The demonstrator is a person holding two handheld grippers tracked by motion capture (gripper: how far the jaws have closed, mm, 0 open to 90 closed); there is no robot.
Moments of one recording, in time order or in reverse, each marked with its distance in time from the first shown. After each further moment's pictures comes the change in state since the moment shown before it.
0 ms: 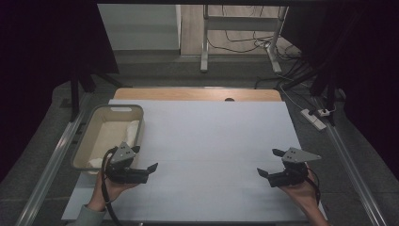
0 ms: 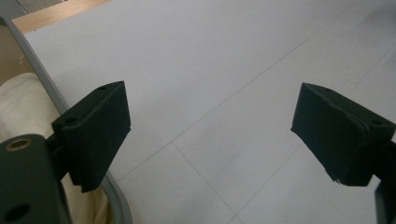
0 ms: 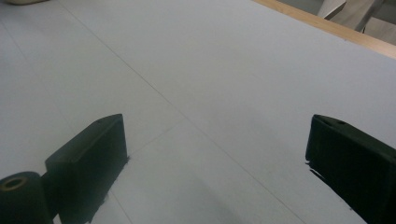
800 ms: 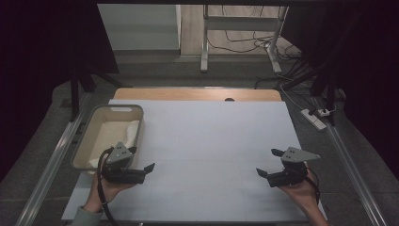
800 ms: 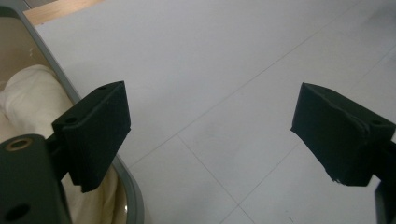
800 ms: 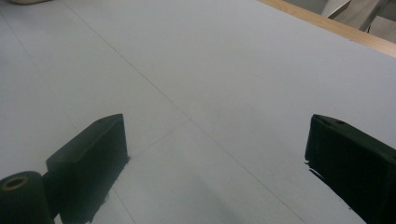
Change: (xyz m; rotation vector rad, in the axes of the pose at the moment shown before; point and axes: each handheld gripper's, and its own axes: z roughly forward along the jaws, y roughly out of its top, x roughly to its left) left arm 0.004 -0.002 -0.008 0.006 0.001 -0.010; right arm 0.001 0.003 0.001 0.007 0.016 0.003
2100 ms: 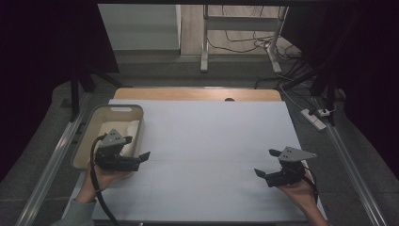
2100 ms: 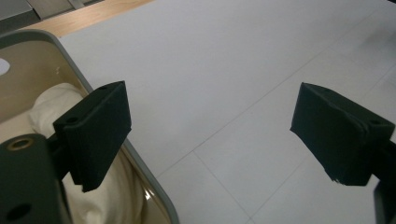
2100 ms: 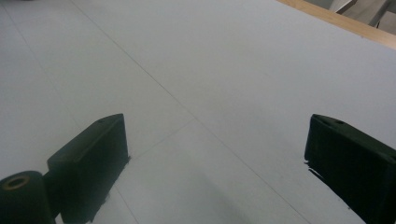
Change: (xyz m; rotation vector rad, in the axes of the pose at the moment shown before) left arm 0.026 0.027 -0.011 0.005 -0.007 -0.036; right arm 0.002 0.001 0.005 0.018 0.017 -0.004
